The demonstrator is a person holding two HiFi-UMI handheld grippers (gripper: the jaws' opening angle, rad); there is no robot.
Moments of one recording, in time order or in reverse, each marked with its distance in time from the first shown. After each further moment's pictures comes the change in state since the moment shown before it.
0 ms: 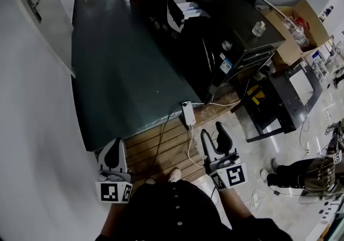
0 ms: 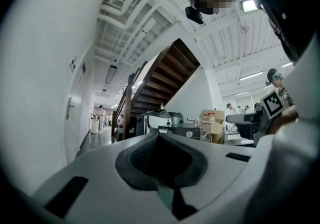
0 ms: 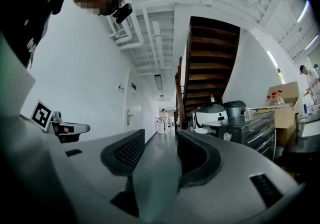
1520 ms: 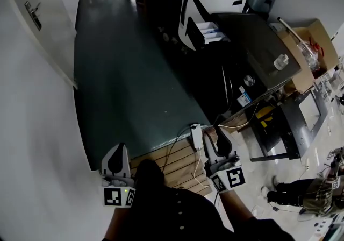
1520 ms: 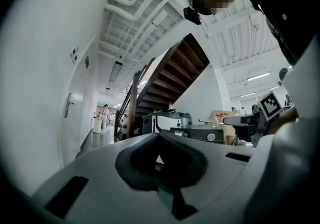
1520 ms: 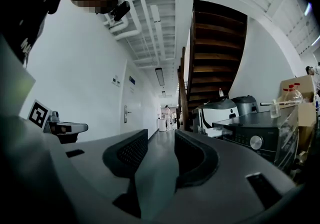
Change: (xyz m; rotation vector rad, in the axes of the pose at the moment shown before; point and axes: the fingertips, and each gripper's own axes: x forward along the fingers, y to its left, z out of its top) left arm 0.135 0.116 -0.007 -0.029 -0.003 0.033; right arm 0.195 -0.014 -0.011 -0.007 0.042 0.026
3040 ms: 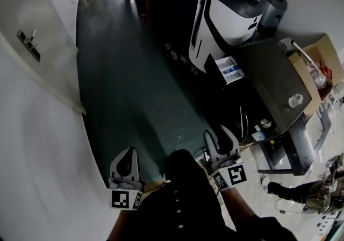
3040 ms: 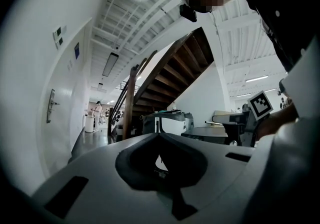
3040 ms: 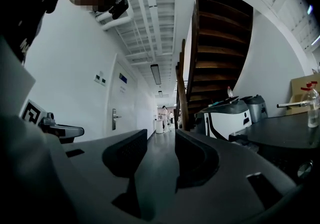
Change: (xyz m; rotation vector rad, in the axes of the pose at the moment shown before) left arm 0.191 0.143 0.074 -0.002 0.042 -0.088; right arm 0.254 -0.007 0.079 0.022 0.004 -0.038
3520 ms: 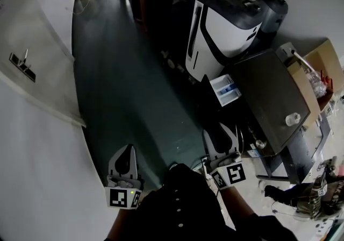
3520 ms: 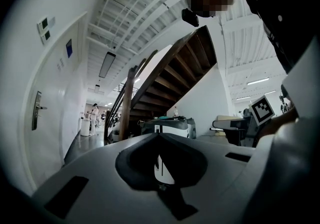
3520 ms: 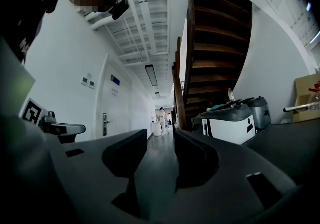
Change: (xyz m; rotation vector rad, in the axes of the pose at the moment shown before) left arm 0.130 0.018 0.066 -0.001 -0.028 -0.023; right arm 0.098 -0.070 0.055 0.003 -0.006 -0.010
